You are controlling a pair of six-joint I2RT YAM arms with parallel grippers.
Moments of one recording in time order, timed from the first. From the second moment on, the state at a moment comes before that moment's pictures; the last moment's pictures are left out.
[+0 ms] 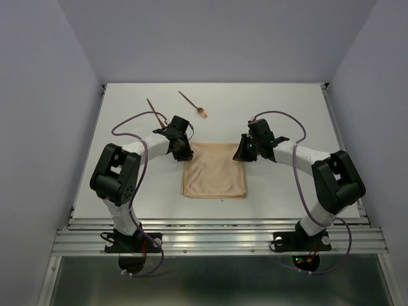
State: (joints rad) left arm -0.47 1.77 1.07 -0.38 0.02 -0.72; right arm 0.45 1.65 0.94 -0.20 -0.20 0.66
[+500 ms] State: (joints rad) left arm -0.46 1.94 1.34 -0.39 0.06 -0.69; right arm 0.49 1.95 1.29 -0.14 -0.24 0.74
